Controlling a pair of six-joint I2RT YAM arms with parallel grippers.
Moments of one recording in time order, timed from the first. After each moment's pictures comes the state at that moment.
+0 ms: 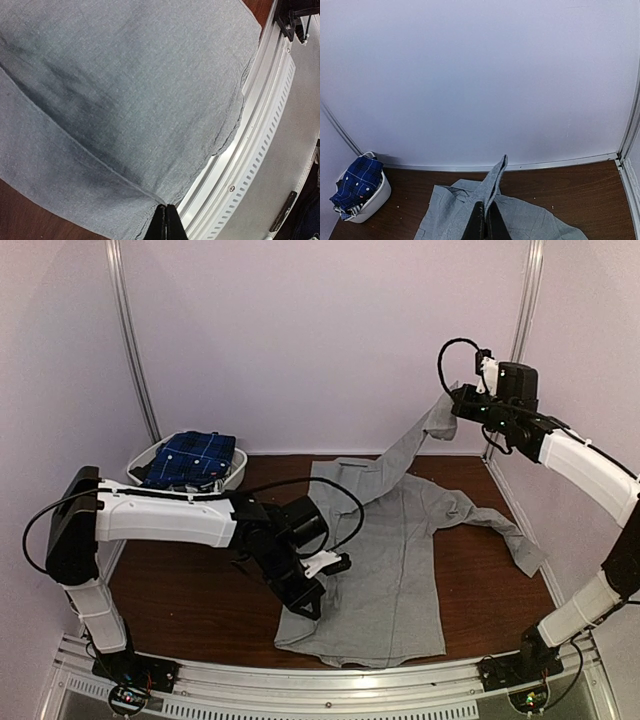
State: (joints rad) left arm -1.09 1.80 1.30 -0.76 0.42 -0.20; right arm 0.26 1.45 1.36 -0.07 0.02 0.30
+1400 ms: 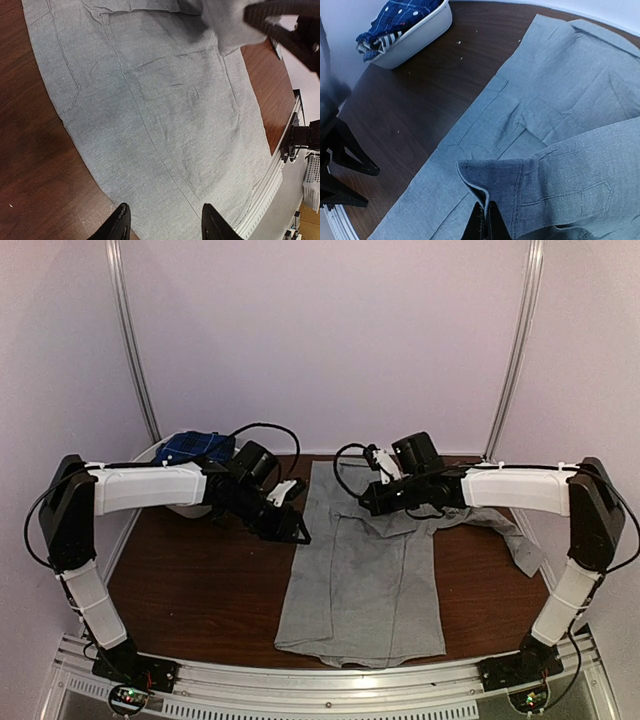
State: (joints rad) left arm -0.73 1.78 1.29 -0.51 0.43 -0.36; right arm 0.64 1.70 1.21 -0.17 -0.18 0.29
